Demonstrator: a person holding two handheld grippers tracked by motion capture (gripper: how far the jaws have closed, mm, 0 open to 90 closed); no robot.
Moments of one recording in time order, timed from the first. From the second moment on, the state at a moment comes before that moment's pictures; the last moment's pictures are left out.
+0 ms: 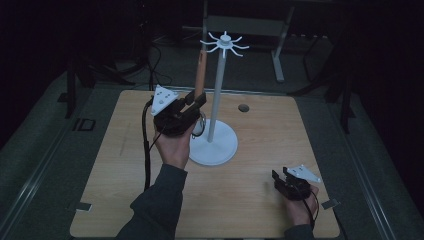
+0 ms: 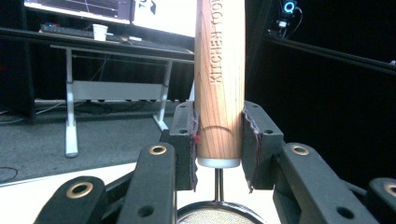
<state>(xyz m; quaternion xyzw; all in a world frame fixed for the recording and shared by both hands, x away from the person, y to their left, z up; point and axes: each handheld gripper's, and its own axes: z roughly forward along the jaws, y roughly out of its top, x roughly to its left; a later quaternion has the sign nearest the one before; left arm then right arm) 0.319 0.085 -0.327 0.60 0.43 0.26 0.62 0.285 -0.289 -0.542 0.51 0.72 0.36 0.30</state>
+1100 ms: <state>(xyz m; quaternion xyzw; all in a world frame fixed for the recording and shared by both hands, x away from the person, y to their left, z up) 0.341 0.073 -0.318 0.63 0.42 0.28 0.59 0.285 -0.290 -0.542 0.51 0.72 0.36 0.29</state>
